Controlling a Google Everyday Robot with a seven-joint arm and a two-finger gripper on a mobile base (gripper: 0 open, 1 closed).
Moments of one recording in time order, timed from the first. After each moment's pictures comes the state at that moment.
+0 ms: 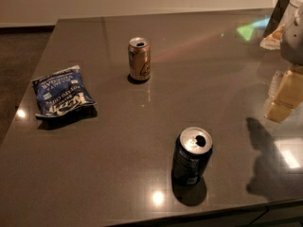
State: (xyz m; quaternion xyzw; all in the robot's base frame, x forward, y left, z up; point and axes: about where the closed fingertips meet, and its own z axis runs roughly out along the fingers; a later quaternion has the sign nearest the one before) arm 0.438 -0.216 0.978 -0.60 0.78 -0.04 0.16
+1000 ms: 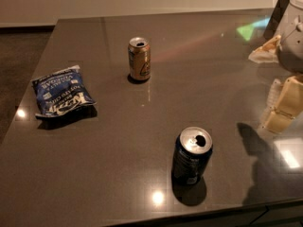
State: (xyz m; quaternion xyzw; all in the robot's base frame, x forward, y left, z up) arm 0.417 -0.193 0.968 -0.62 0.76 0.06 0.17
